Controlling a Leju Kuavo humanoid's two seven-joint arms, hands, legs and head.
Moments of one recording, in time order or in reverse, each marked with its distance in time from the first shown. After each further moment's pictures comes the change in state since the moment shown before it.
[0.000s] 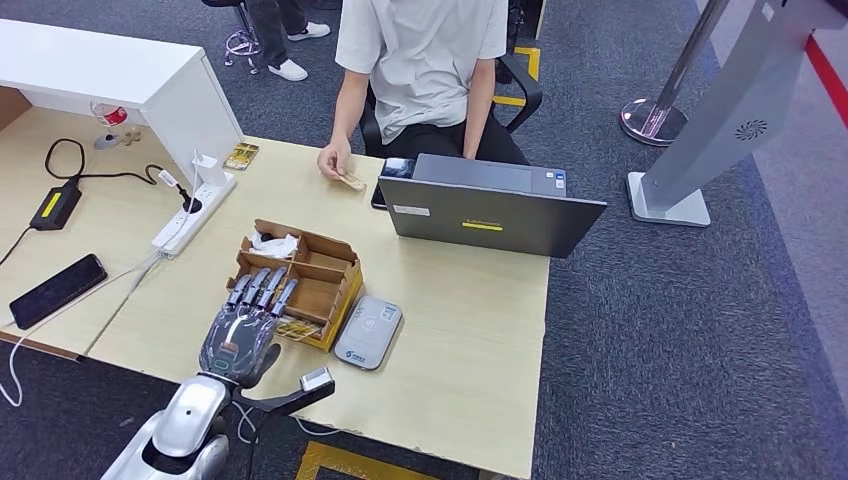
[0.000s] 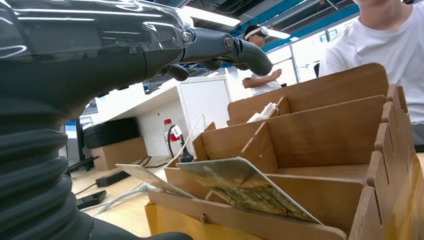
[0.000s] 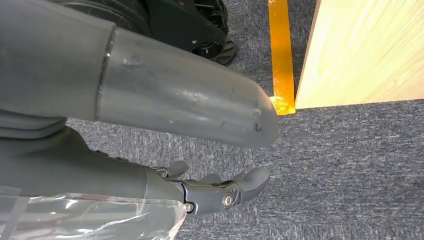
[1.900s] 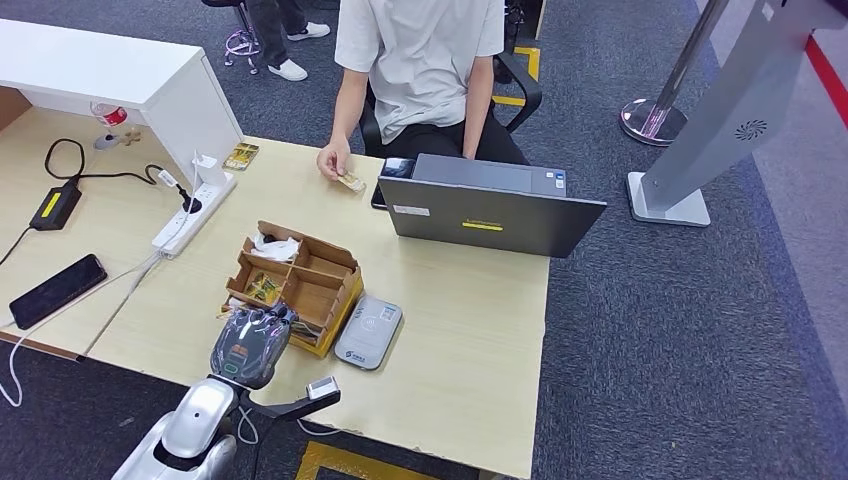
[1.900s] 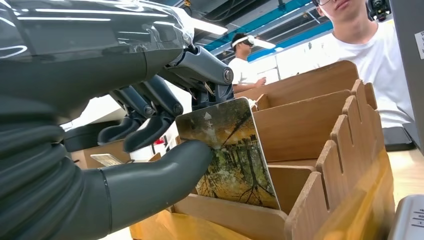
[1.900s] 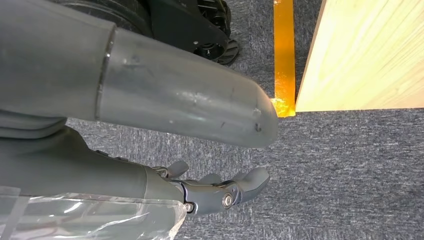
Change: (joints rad) left arm -0.023 -0.026 0.002 0.103 -0.008 0.107 -0.079; right arm -0.007 0.000 0.000 0.000 0.035 0.005 -0.002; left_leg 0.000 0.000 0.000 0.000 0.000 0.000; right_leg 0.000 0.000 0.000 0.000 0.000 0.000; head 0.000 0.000
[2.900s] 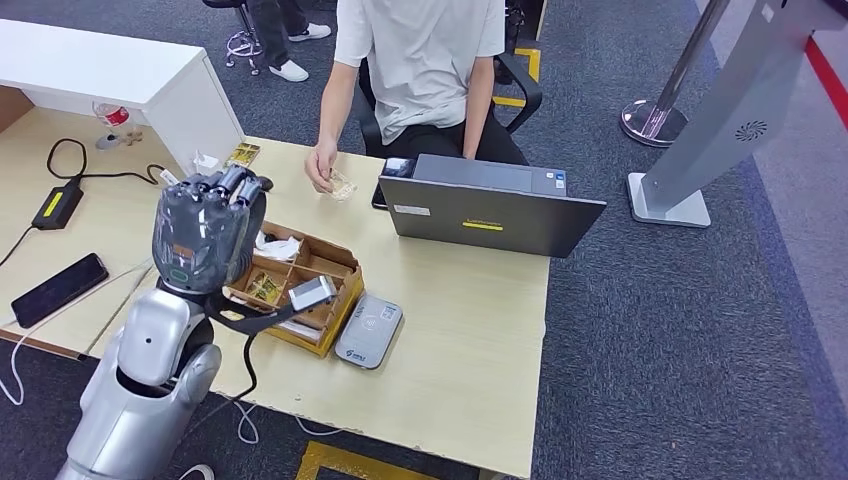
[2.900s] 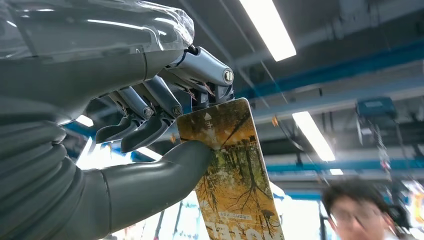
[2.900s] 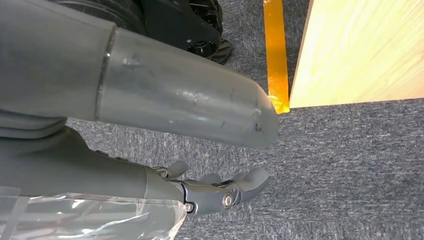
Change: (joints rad) left arm -0.295 0.007 -0.017 -0.382 -0.013 -0.025 0.035; right arm -0.003 0.000 -0.048 0.001 0.016 0.003 -0.016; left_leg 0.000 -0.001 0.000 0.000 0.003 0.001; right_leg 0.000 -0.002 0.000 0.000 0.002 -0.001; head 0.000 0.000
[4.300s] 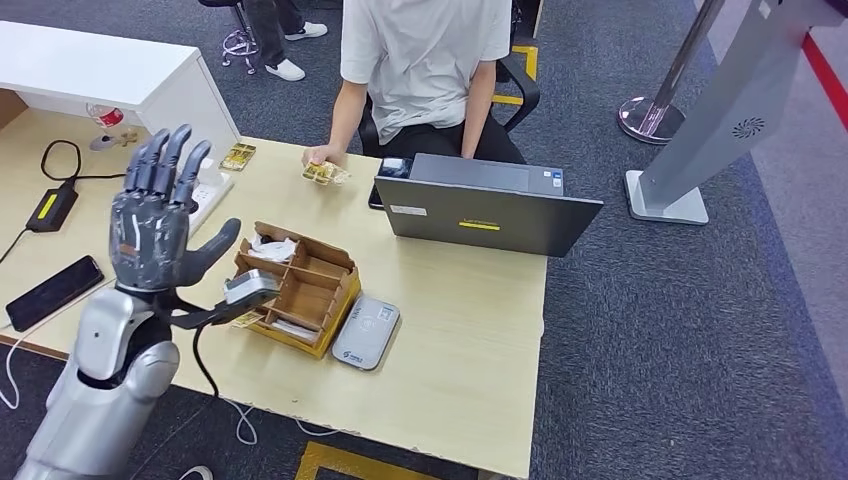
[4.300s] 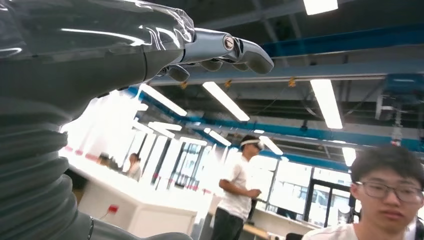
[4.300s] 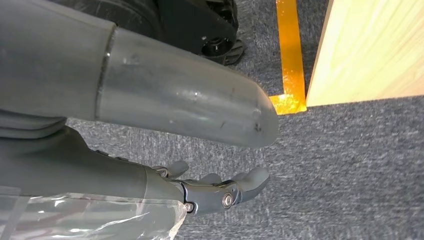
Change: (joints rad) left arm 0.116 0.132 0.130 0.061 0.427 0.102 -0.133; right arm 0.012 0.000 -0.017 0.010 -0.009 0.001 0.033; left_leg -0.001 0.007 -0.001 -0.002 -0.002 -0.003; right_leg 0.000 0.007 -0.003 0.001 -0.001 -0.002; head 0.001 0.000
